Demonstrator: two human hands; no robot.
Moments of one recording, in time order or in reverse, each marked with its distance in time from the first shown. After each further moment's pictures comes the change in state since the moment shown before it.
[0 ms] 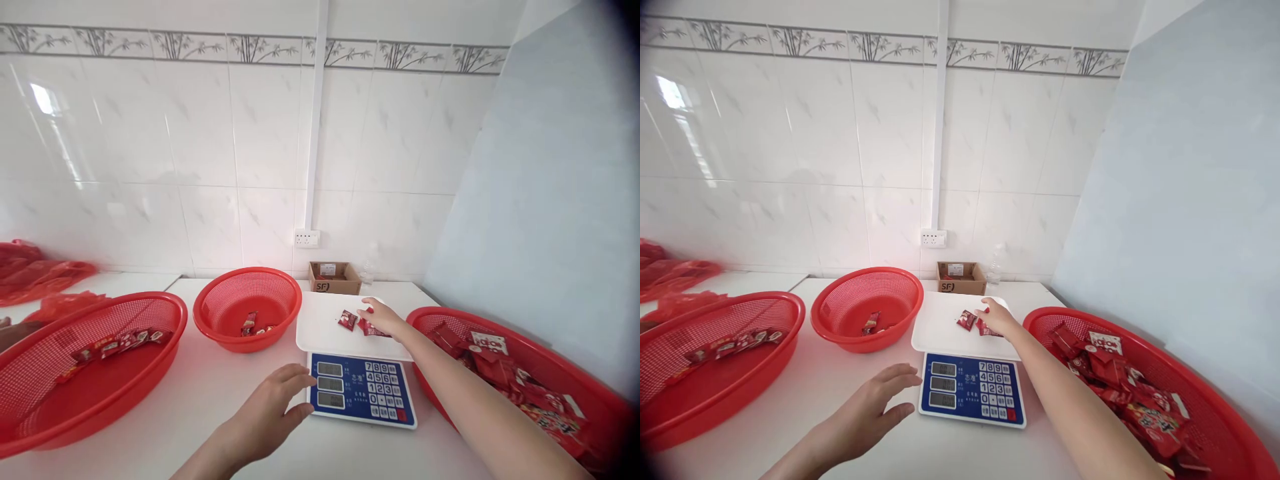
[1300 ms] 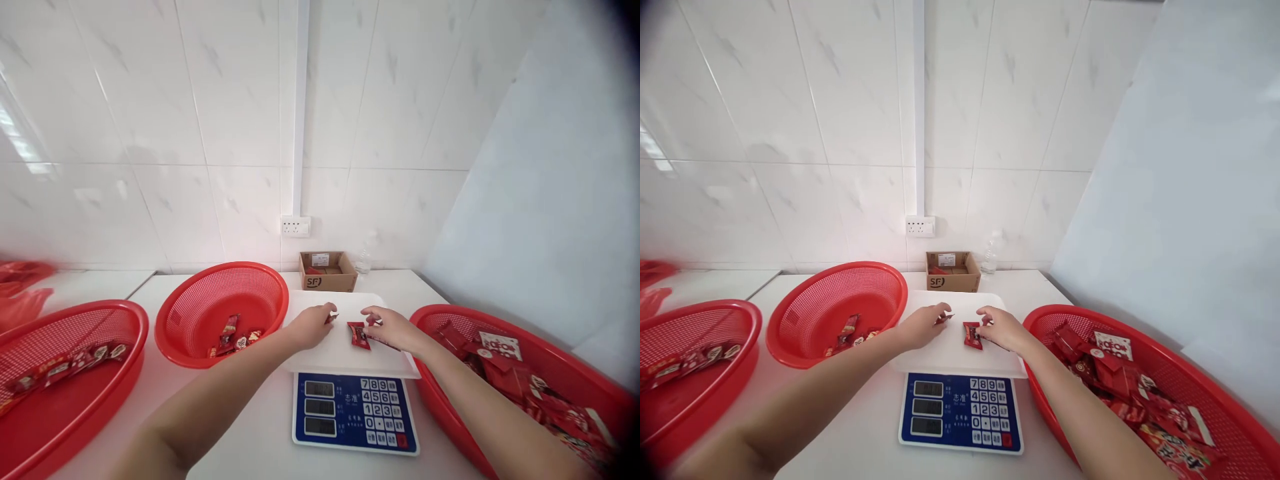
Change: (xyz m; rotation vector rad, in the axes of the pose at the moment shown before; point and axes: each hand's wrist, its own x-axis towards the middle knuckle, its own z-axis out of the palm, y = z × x) left_hand 0.213 -0.035 0.025 0.108 -0.188 -0.057; right_hand 0.014 0.034 -0.010 0.078 -0.111 -0.027
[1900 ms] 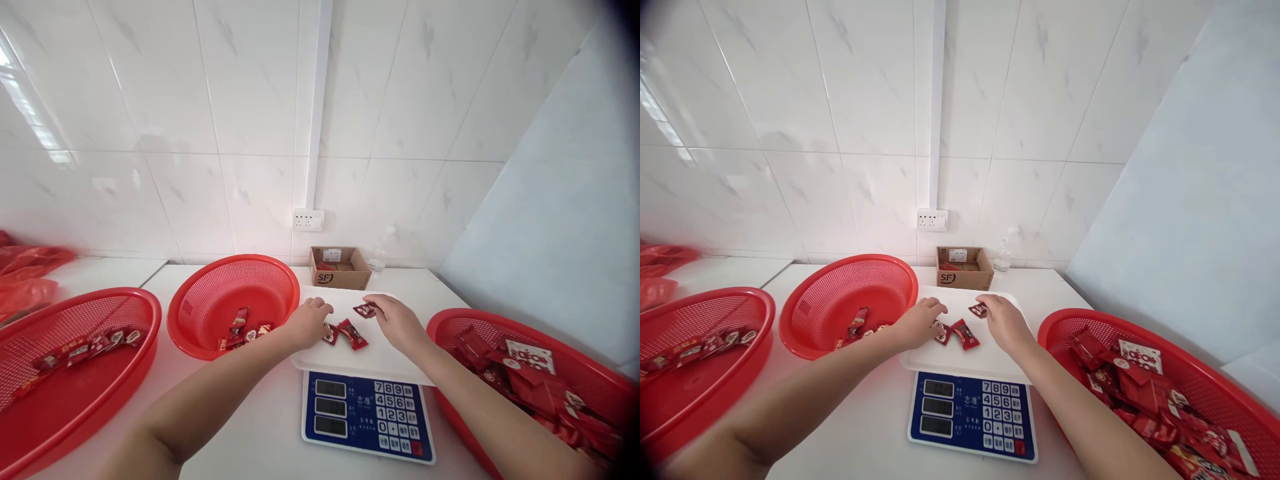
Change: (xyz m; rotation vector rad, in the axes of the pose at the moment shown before) left_hand -0.020 -0.014 -0.015 0.189 0.028 -0.044; right_hand 0.006 -0.024 0.015 -0.089 0.172 -0.238
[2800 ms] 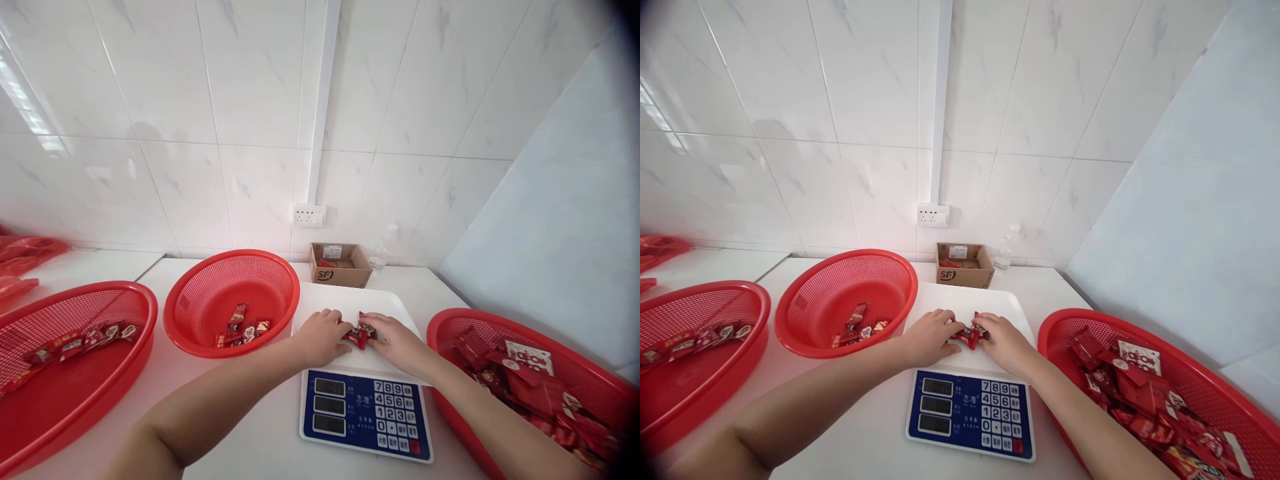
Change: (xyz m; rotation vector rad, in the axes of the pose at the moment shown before) left_hand -0.005 0.022 0.019 0.162 0.007 0.215; right_hand -0.021 0.010 0.011 -0.133 -0.229 -0.101
